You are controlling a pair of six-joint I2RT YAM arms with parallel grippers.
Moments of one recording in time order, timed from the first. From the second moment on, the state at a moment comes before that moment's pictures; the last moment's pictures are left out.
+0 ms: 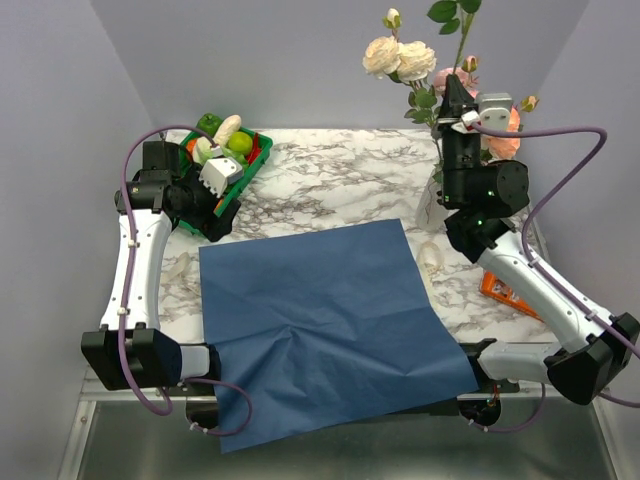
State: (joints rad) left arm 0.06 1.30 1.40 -1.06 0.46 0.72; right arm 0.65 1.25 1.27 0.71 0.44 -0.47
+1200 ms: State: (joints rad) left arm 0.06 1.39 1.41 -1.03 0.44 0.73; right arm 0.29 1.33 0.97 0.83 0.25 -0.12
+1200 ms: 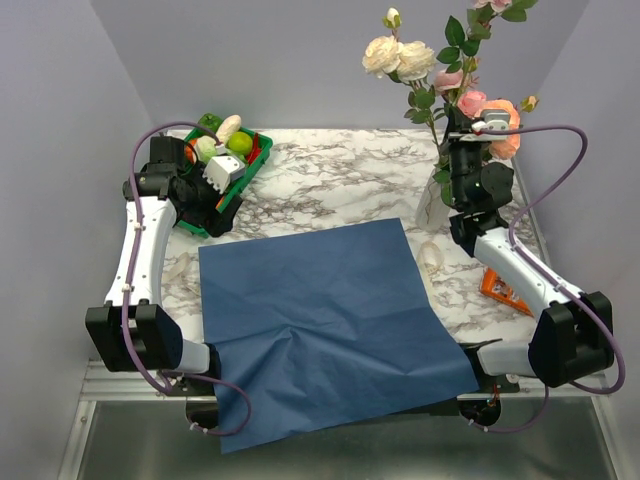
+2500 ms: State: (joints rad) left arm 0.06 1.41 1.43 -1.04 0.43 0.74; right arm 0.28 1.20 0.67 0.89 0.30 -0.03
